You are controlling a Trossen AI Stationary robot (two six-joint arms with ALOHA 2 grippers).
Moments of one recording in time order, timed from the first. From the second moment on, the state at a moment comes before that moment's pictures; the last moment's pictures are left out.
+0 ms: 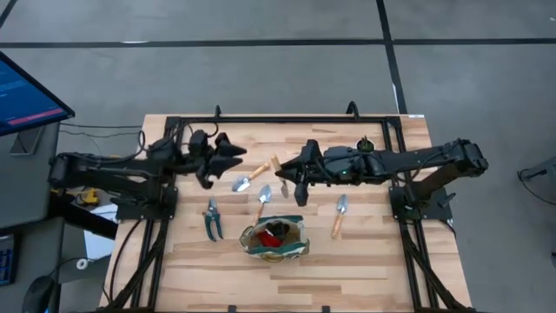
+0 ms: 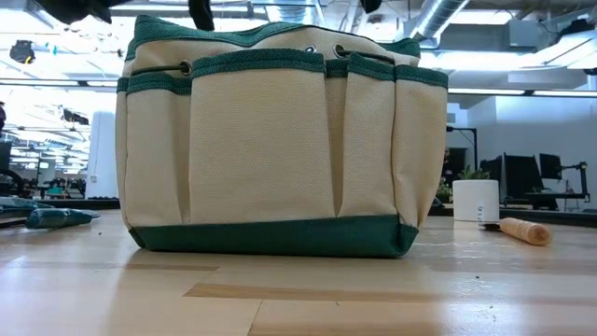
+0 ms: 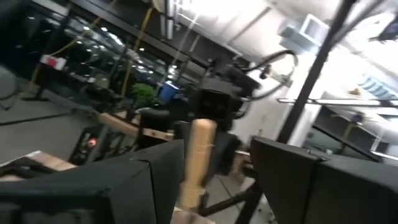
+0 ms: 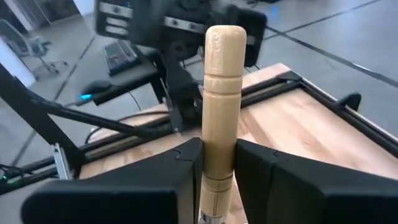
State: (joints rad) left arm 0.12 0.96 0.55 0.77 0.10 -0.53; right arm 0.15 1.45 1.31 -0.16 0.30 0.34
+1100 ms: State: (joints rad) left arm 0.21 1.08 0.70 0.82 0.62 -0.53; right arm 0.04 1.59 1.31 0.32 -0.43 0.35
